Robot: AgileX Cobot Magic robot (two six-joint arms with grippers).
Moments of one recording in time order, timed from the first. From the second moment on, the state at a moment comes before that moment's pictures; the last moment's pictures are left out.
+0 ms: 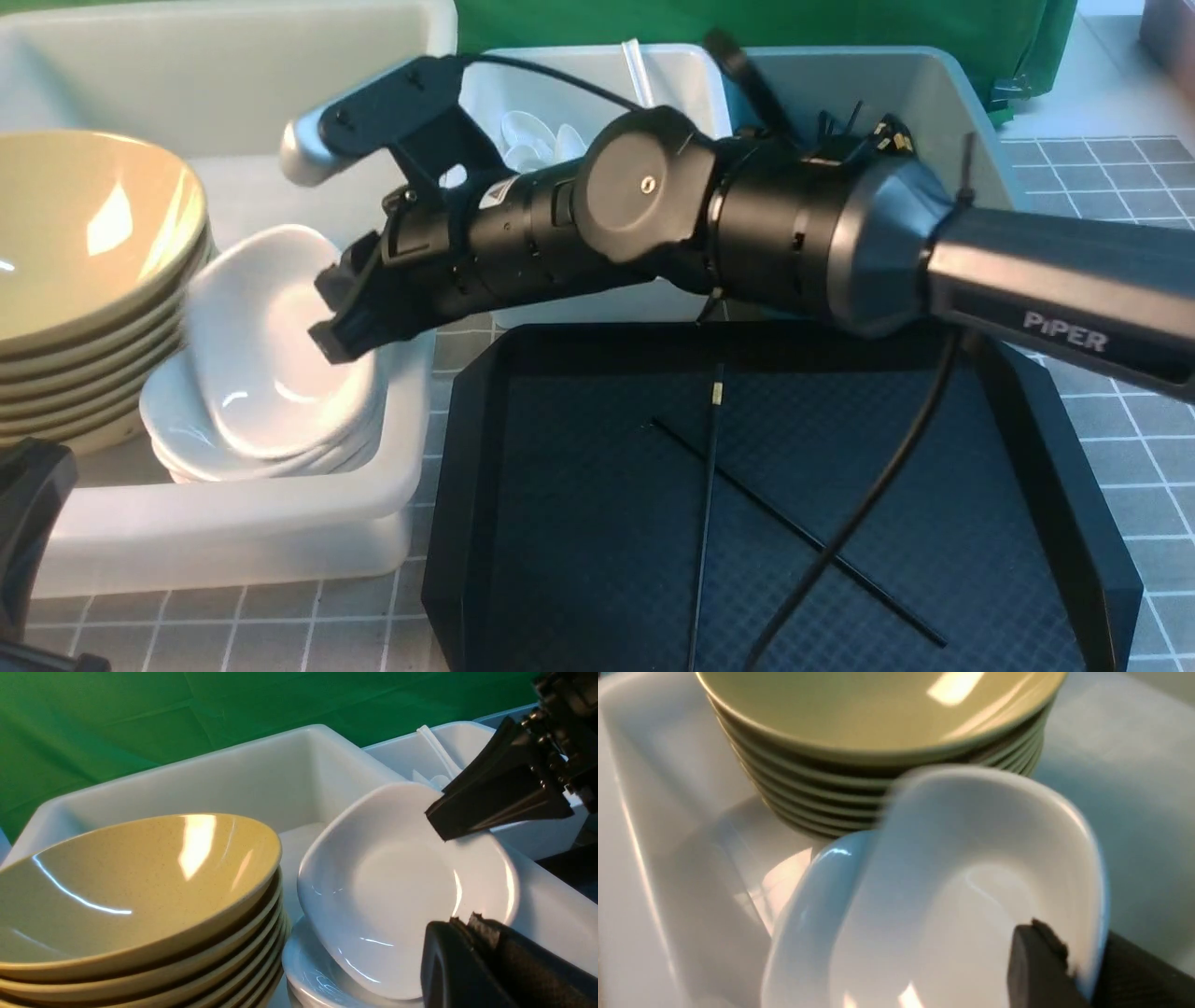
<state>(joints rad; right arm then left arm) 0.80 2.02 -1.69 0.77 0.36 -0.70 -0.12 0.18 -0.25 -0.18 0.27 0.36</state>
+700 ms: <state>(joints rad) 0.52 1.70 -1.17 0.05 0.82 -0.21 -0.12 0.18 -0.25 -0.19 0.27 0.34</state>
